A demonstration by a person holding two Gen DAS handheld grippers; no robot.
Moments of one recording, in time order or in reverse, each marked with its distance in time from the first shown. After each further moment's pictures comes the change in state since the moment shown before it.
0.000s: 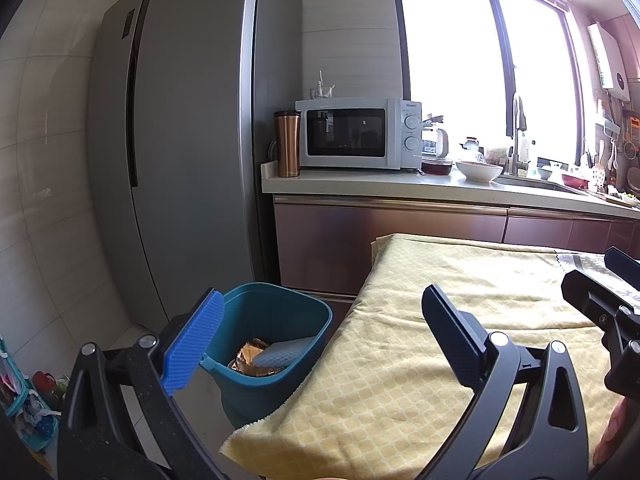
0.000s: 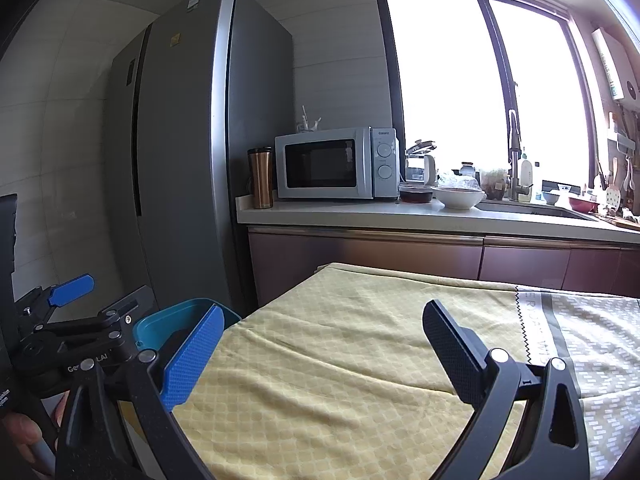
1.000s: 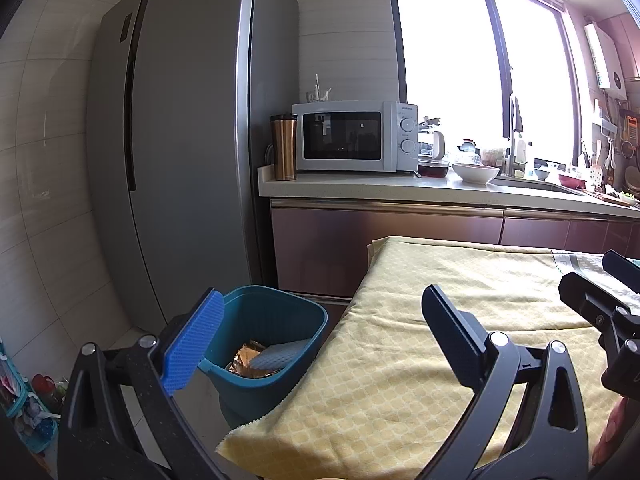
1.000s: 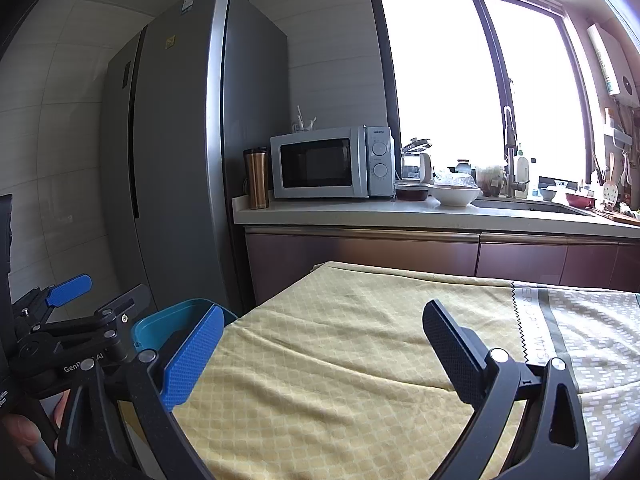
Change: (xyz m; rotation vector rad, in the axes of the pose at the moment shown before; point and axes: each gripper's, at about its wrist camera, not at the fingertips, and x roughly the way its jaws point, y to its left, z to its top) left arm 0.000 -0.003 -0.001 0.002 -0.008 -0.006; right arm -0.001 -0.005 -0.002 0.012 0.002 -0.009
